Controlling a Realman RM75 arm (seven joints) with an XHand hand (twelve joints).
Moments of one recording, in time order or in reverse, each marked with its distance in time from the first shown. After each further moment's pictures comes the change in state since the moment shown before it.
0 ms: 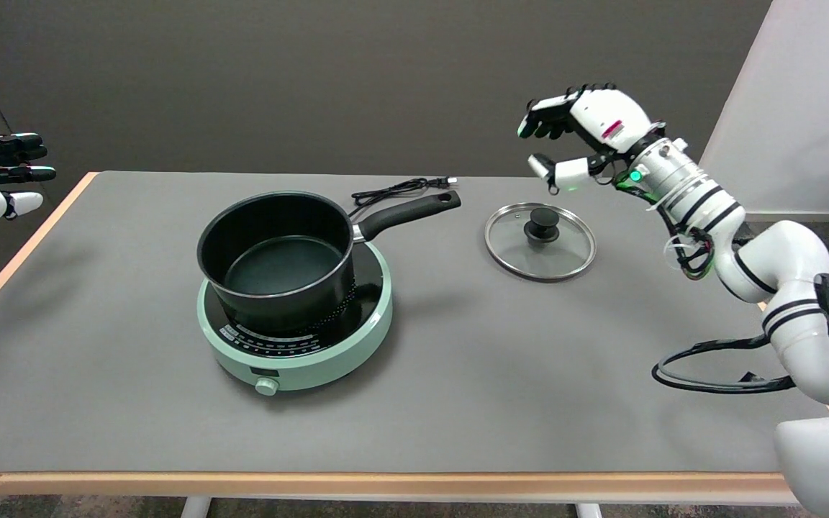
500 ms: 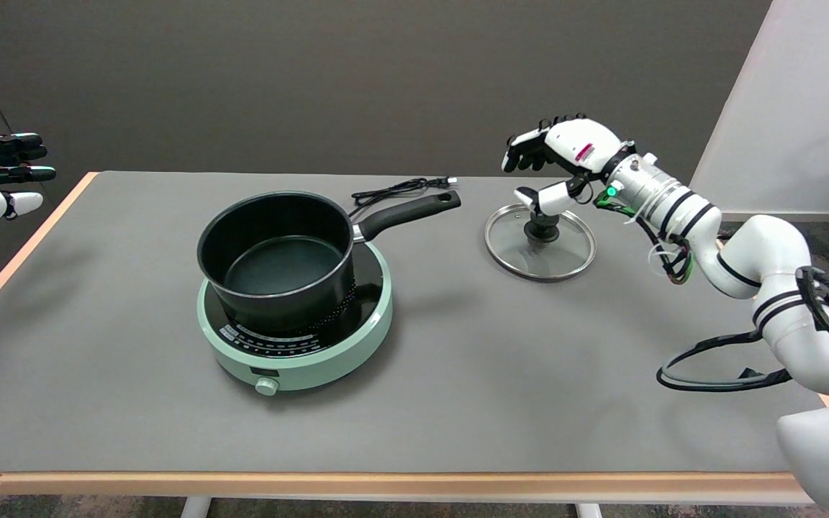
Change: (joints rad) arm 0.045 0.024 -0.135 -0.049 -0.119 0.083 0.104
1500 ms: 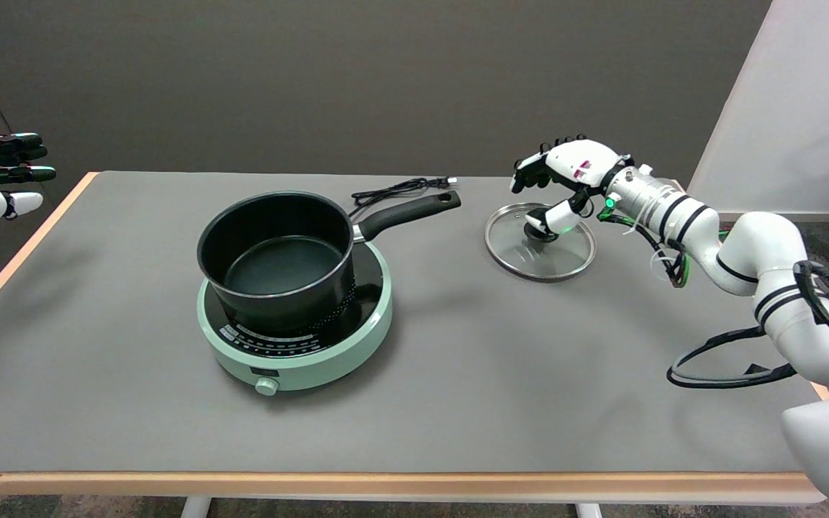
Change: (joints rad) arm 0.031 0.026 -0.062 -0.051 -0.152 0.074 0.096
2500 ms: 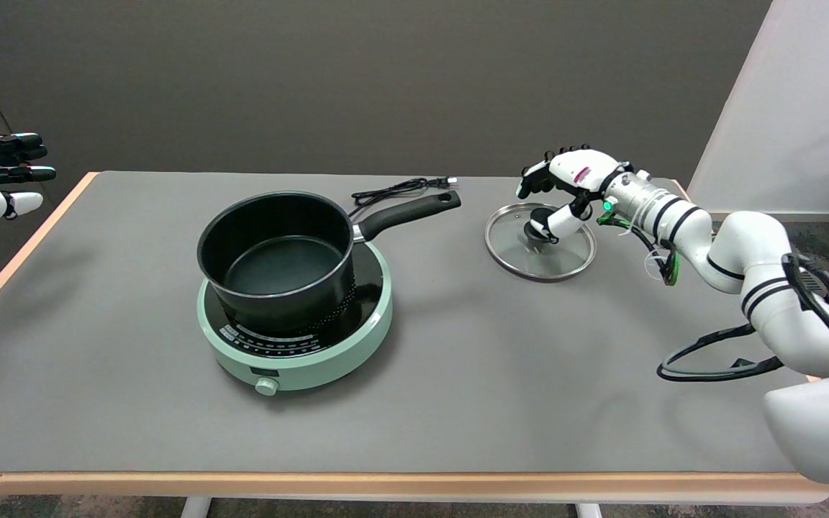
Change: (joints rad) arm 0.070 -0.028 -0.006 -0.123 -0.069 0.042 0.012
